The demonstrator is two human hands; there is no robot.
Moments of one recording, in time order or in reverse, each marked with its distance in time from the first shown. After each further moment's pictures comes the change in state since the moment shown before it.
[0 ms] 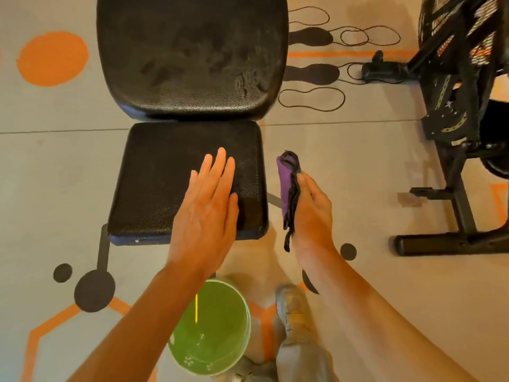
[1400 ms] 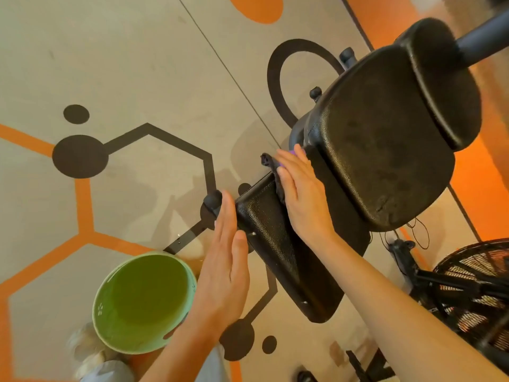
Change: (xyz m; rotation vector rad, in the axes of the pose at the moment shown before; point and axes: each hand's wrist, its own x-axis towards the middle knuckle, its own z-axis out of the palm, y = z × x) left_hand -0.083 -0.040 0.014 -1.104 0.642 -0.819; right_hand 0.008 0.001 0.199 -1.198 -1.013 -0.906
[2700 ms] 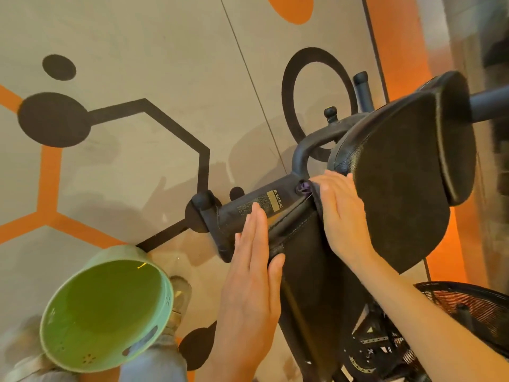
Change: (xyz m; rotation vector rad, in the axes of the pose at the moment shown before) left_hand 0.034 0.006 0.016 -0.017 0.082 -0.002; right_hand 0.055 0.014 -0.023 -0.294 -0.200 0.081
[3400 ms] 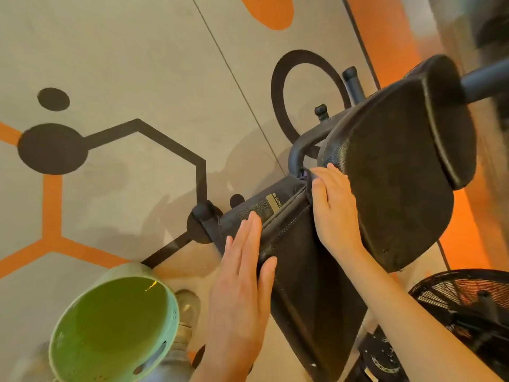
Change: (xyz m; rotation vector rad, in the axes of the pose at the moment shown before) left_hand 0.008 -0.020 0.010 0.257 0.117 0.146; right_hand 0.005 0.002 0.013 0.048 0.184 0.148
